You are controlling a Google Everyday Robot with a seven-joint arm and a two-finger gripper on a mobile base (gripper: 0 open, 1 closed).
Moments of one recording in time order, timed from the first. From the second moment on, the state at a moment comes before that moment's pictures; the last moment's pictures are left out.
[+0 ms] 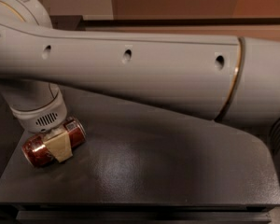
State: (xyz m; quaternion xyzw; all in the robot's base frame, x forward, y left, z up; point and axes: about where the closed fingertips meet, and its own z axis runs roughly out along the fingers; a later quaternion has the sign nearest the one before) arm 0.393 0.184 0.841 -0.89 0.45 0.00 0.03
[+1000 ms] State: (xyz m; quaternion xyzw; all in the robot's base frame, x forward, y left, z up) arm 0.436 0.183 0.902 -0.84 0.52 0.13 0.12
